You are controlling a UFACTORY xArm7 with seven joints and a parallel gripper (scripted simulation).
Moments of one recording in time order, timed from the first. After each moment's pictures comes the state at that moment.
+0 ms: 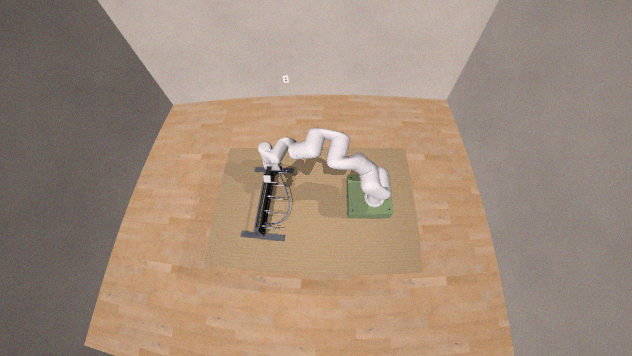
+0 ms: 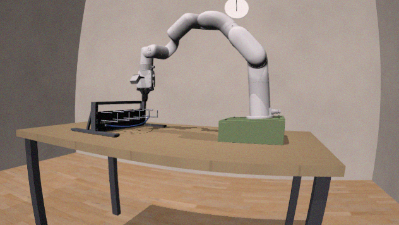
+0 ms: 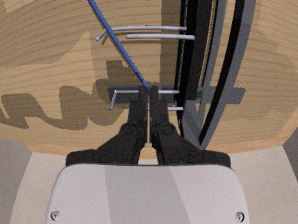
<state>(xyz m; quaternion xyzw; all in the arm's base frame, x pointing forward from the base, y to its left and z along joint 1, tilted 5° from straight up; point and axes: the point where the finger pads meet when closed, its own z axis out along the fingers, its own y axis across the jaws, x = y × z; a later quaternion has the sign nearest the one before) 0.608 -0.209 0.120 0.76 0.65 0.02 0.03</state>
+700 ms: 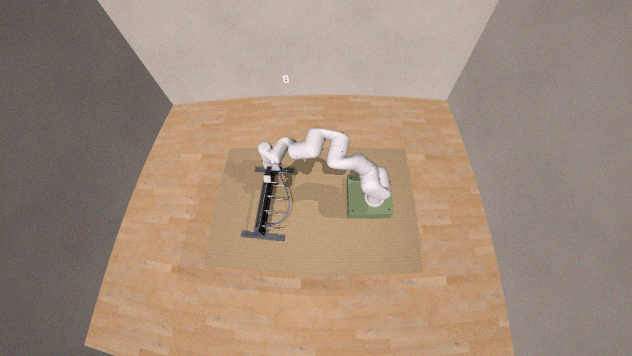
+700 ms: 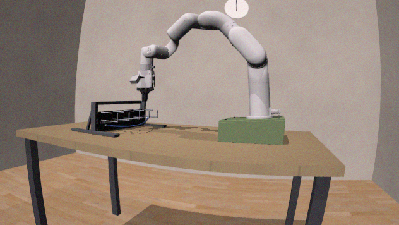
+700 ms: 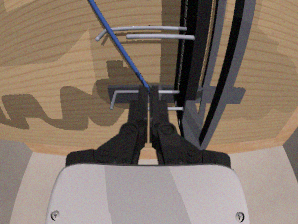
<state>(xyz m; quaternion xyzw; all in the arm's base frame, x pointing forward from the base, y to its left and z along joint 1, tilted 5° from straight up) 0.608 -0.209 0.120 0.76 0.65 0.02 0.03</state>
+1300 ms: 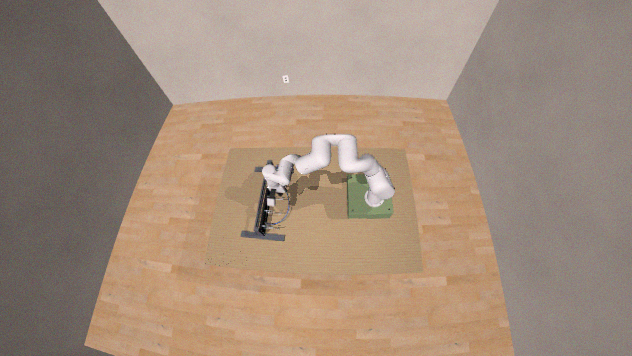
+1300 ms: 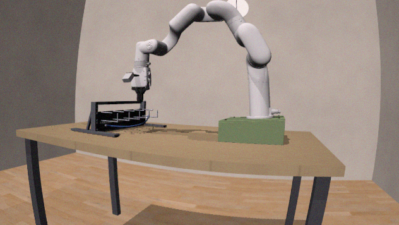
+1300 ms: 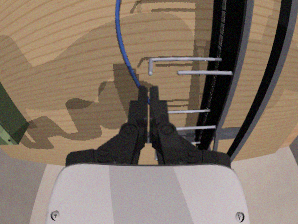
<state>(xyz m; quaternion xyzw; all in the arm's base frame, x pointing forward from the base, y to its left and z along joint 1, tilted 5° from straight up) 0.576 -0.058 0.114 0.78 0.62 0.02 0.02</state>
